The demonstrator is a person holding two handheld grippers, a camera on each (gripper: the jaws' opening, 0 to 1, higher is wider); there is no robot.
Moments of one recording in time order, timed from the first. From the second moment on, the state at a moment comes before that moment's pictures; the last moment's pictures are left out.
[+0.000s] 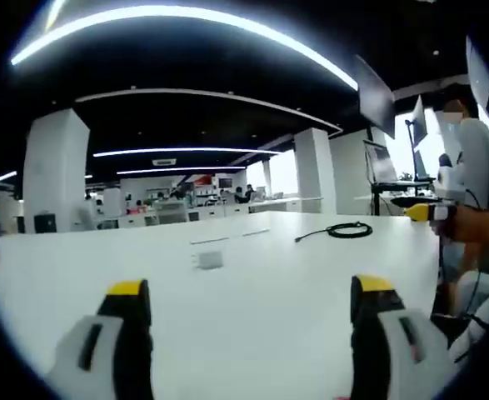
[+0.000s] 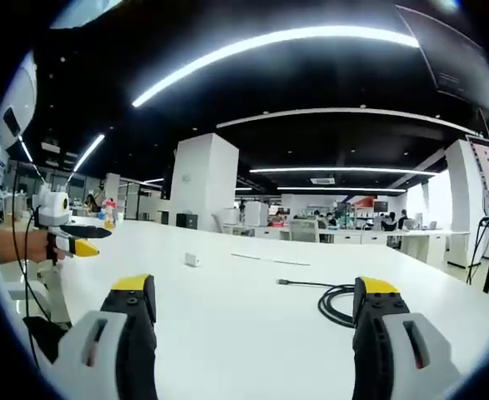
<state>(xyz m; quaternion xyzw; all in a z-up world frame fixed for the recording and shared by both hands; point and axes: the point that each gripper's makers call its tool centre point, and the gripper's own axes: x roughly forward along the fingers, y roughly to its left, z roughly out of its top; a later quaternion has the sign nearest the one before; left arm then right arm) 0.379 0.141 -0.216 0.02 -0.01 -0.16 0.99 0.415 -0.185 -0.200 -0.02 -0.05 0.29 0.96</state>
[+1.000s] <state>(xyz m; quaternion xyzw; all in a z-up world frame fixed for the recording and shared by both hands) 0.377 0.154 -0.227 0.02 0.01 -0.14 0.99 0.417 -0.191 -0.207 -0.02 -0.05 0.28 0.96</state>
